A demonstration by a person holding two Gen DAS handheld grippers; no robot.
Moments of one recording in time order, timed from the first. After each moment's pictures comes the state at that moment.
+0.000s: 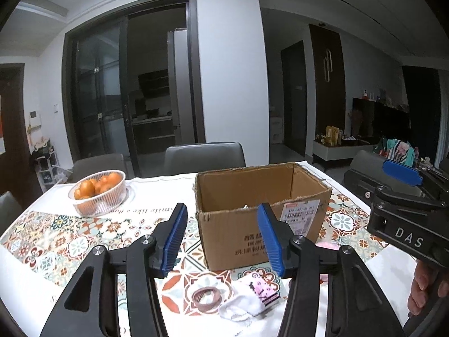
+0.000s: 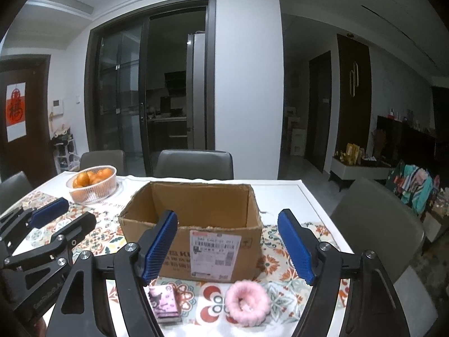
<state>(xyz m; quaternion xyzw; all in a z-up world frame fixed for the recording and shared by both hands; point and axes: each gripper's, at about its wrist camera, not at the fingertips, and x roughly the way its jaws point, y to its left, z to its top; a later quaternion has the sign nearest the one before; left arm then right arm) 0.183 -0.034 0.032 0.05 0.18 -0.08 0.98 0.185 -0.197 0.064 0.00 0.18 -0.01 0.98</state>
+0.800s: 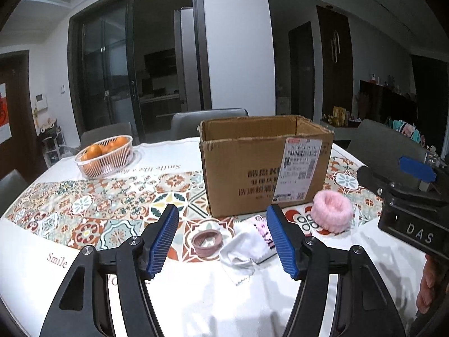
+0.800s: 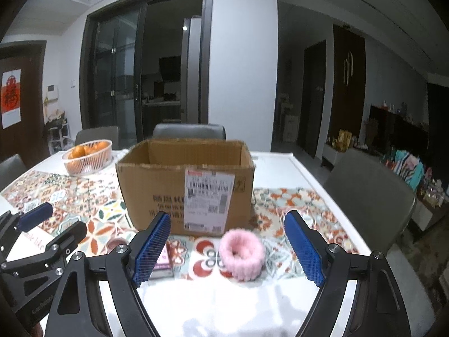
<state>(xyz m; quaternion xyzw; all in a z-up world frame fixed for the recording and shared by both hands) 0.148 -0.031 -0.032 0.05 0.24 -0.06 0.97 0.147 -0.194 0.006 0.00 0.23 -0.03 0.97</state>
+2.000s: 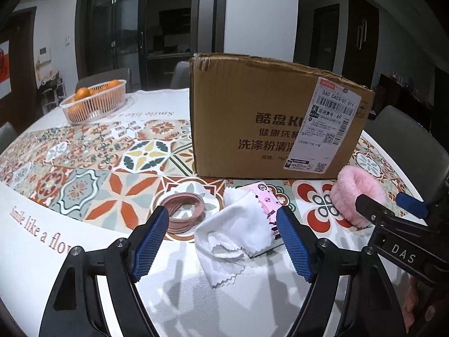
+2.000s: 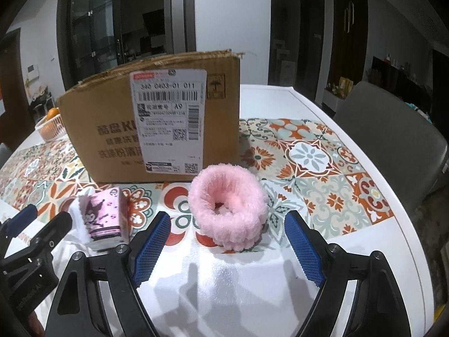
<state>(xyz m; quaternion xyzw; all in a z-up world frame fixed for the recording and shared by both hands) 0.214 -0.043 -0.104 -0.02 0.33 -0.03 0.94 0.218 -0.224 -0.085 0.03 0.36 -0.04 0.93</state>
